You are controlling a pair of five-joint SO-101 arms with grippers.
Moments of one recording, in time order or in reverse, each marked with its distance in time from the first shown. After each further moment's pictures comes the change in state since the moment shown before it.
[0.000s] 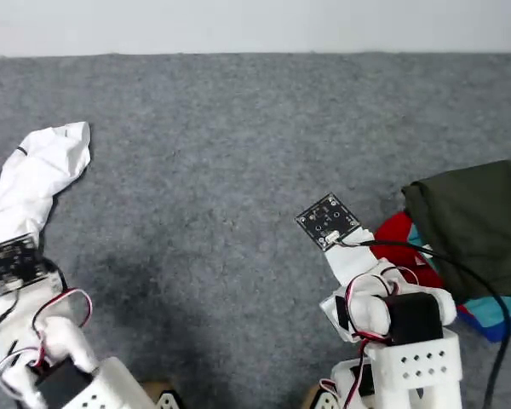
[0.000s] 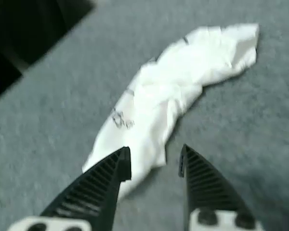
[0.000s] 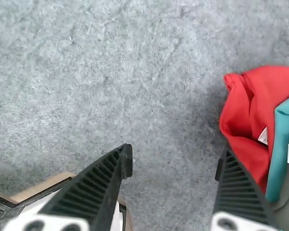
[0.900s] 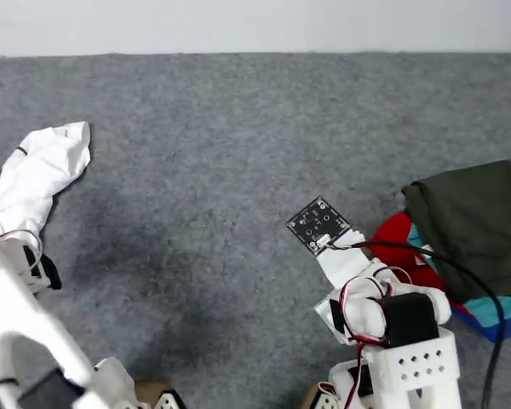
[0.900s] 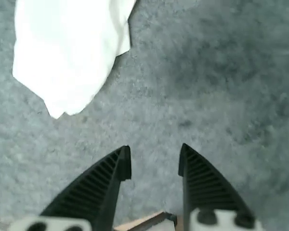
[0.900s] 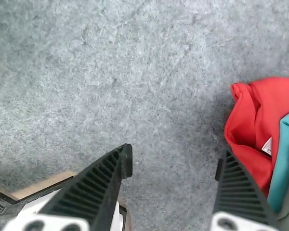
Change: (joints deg) left arm -1.5 79.8 -51.6 26.5 2.4; right arm -3.3 0.0 0.0 0.0 0.0
